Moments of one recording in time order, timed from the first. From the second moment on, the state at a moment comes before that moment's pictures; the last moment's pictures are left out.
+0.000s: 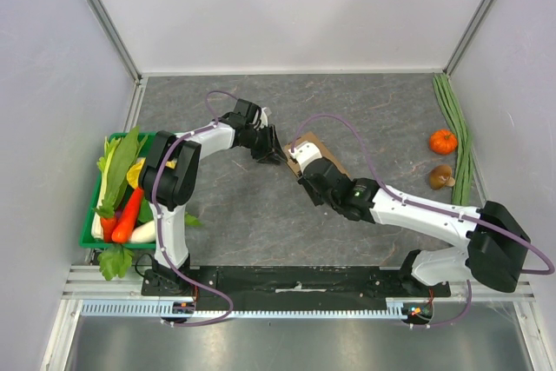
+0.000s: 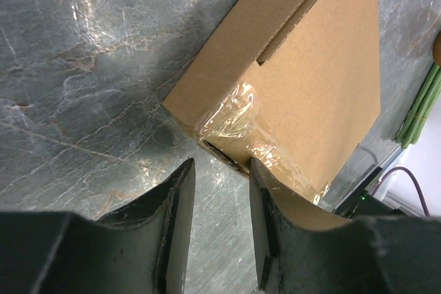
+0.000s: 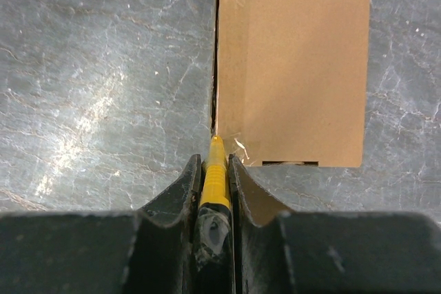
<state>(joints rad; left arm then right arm) -0.40 2.03 1.32 -0.31 0.53 -0.56 0.97 1.32 0.84 -0.28 0.36 0.15</state>
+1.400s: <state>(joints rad) -0.39 2.03 1.32 -0.30 0.53 -0.54 0.97 1.46 0.89 -0.17 0.39 0.14</state>
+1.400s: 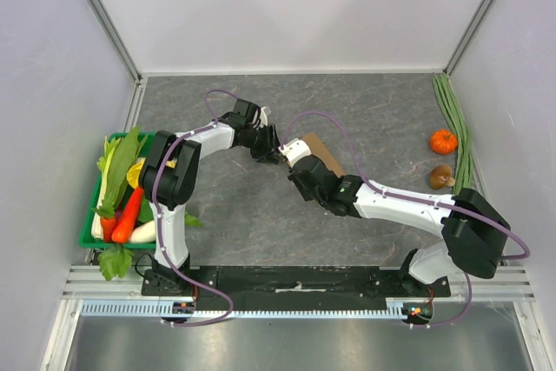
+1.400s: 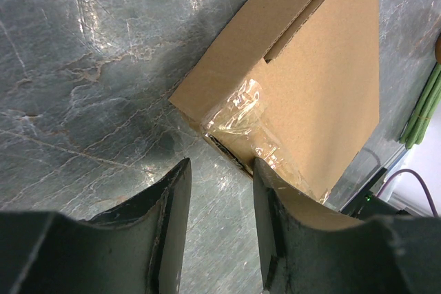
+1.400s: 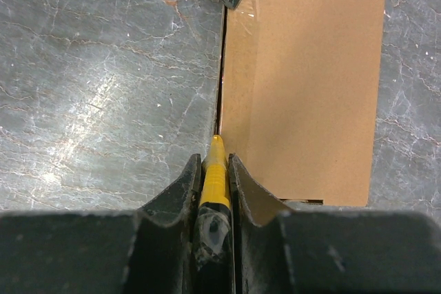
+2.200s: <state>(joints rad) -0.40 2.05 1.34 -0.31 0.54 -0.54 0.97 1.34 0.83 -0.29 0.38 0.26</state>
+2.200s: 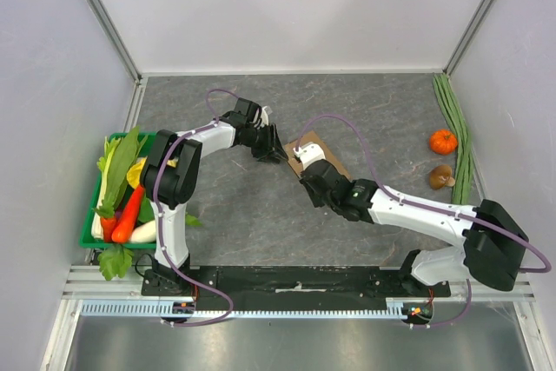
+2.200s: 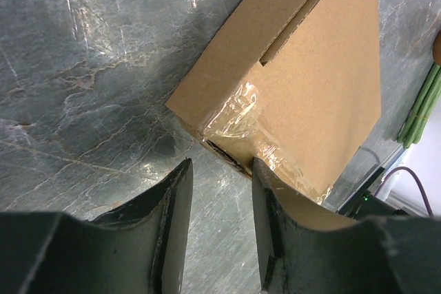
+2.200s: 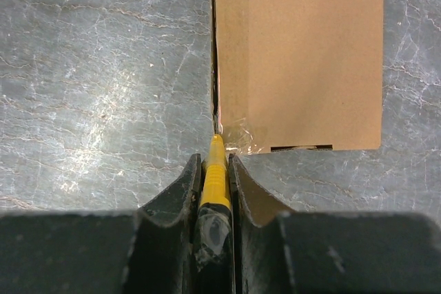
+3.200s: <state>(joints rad) -0.40 2.05 1.34 -0.30 0.54 -0.54 0.97 1.22 0.86 -0.22 0.45 0.31</state>
